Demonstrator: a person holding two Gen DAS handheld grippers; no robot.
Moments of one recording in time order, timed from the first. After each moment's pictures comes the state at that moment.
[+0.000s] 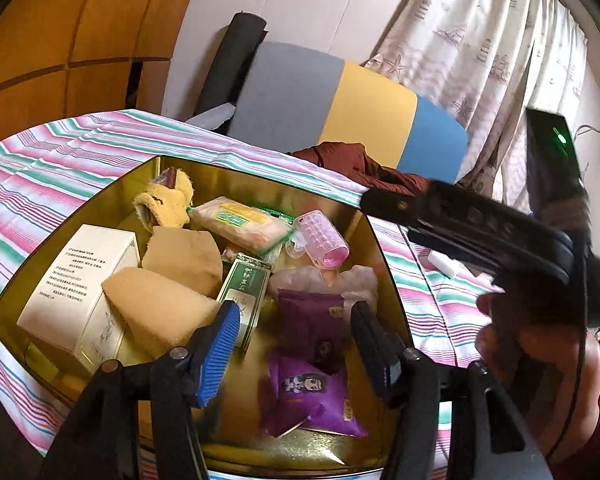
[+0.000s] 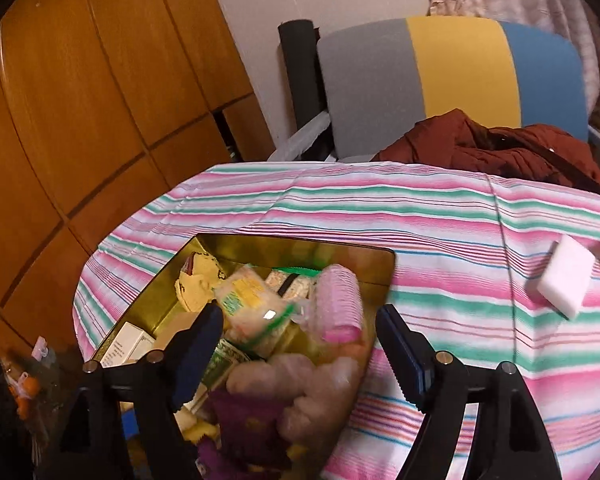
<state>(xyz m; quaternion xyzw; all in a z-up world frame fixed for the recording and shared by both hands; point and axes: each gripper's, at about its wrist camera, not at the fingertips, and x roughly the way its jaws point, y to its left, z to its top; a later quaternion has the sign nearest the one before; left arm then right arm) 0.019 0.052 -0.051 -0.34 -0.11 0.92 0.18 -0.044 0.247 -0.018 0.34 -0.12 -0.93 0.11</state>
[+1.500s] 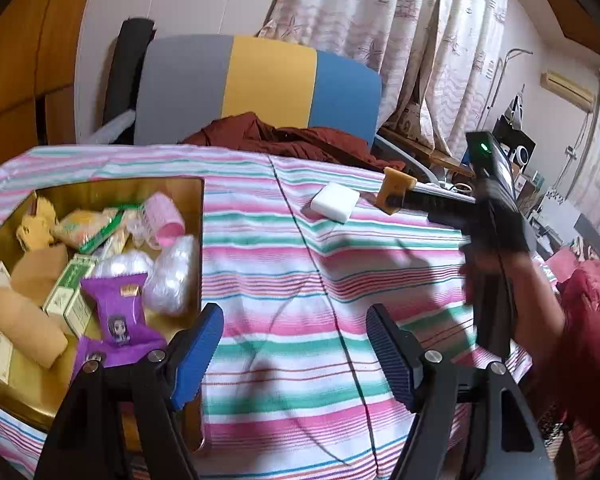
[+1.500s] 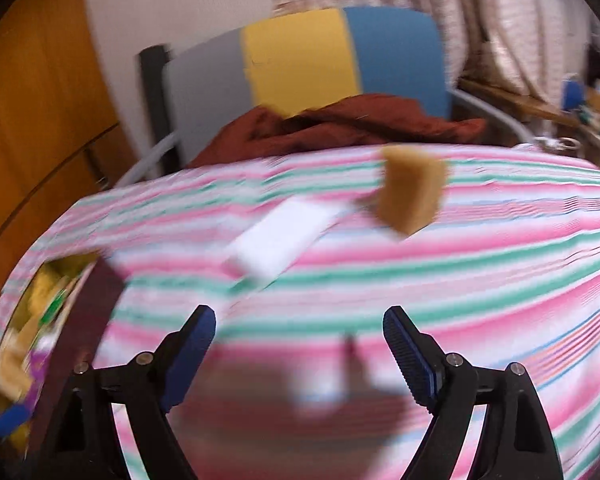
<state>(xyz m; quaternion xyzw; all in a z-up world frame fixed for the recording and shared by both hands) 0.070 0.180 -0.038 -0.34 0.00 0.89 0.31 0.001 0.488 -0.043 0.34 -0.14 -0.92 -0.13</state>
